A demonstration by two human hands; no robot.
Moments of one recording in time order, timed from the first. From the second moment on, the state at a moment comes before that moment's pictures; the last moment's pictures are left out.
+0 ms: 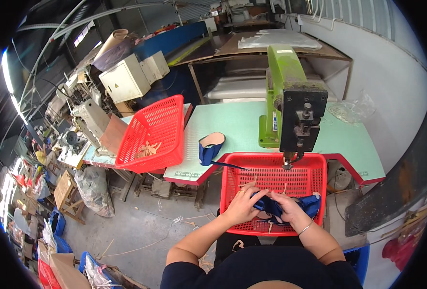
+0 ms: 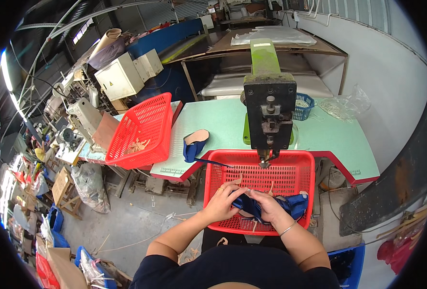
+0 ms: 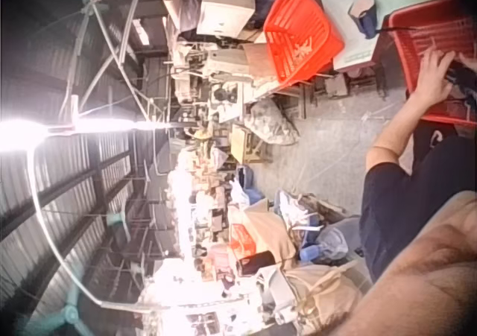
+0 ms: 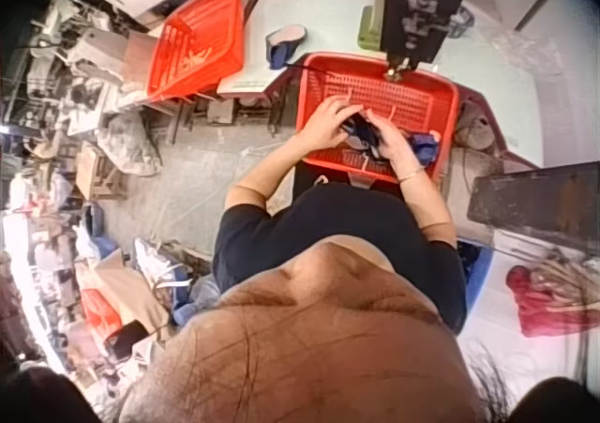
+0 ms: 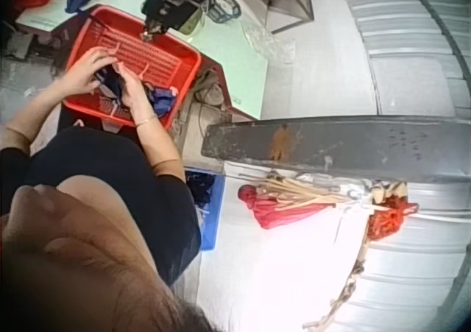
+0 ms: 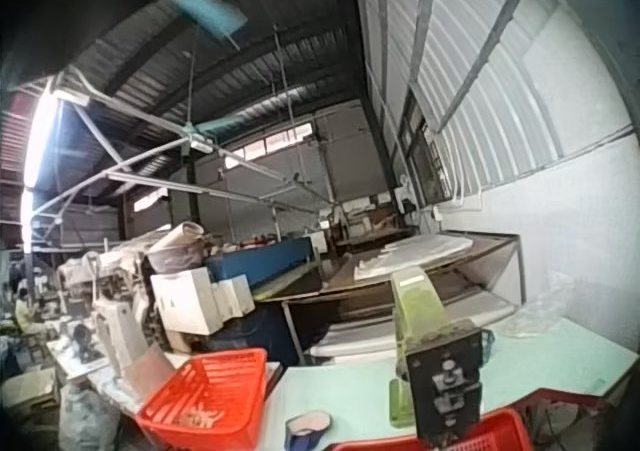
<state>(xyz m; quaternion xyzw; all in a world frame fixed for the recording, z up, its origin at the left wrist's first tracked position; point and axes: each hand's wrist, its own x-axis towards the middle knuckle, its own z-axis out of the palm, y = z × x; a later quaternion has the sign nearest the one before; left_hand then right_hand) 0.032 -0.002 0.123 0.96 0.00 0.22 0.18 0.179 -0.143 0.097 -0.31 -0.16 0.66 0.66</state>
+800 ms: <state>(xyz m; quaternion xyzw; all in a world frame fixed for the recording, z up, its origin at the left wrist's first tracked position) 0.092 0.200 0.136 0.77 0.50 0.37 0.11 0.185 -0.204 0.036 -0.25 0.03 0.64 0.73</state>
